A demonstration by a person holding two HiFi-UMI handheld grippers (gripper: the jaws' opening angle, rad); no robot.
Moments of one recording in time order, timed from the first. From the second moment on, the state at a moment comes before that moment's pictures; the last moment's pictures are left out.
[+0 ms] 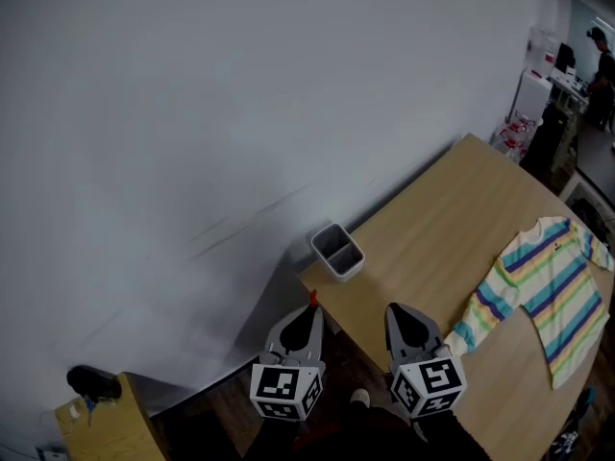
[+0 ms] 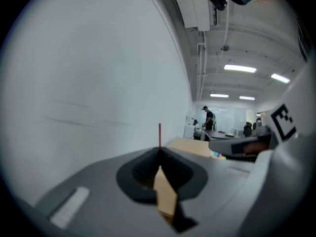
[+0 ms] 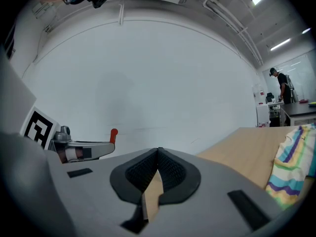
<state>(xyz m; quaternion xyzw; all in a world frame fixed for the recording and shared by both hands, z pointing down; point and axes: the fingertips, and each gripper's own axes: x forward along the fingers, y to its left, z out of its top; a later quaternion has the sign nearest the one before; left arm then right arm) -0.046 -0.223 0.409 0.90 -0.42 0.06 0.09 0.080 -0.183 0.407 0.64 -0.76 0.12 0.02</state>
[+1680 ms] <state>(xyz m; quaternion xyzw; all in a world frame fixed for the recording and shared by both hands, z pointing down) 0.048 -0.373 0.520 0.94 -0.27 0.20 0.10 0.108 -0.280 0.461 0.72 -0.67 0.18 0.07</state>
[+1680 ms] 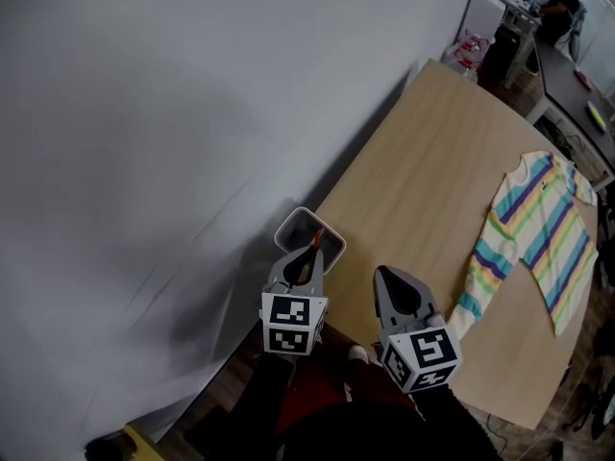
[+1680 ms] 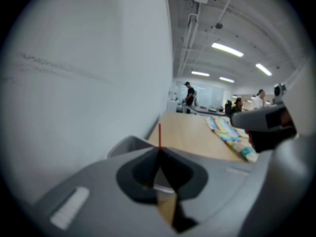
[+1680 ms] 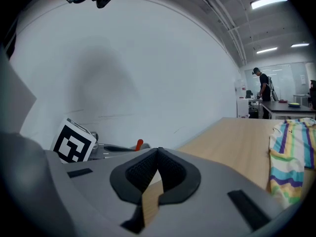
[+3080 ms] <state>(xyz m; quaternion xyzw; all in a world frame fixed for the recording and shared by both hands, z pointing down) 0.066 -0.373 0.544 0.92 -0.26 0.27 0.09 0.112 -0.280 0.487 0.71 -0.67 0.21 0.09</state>
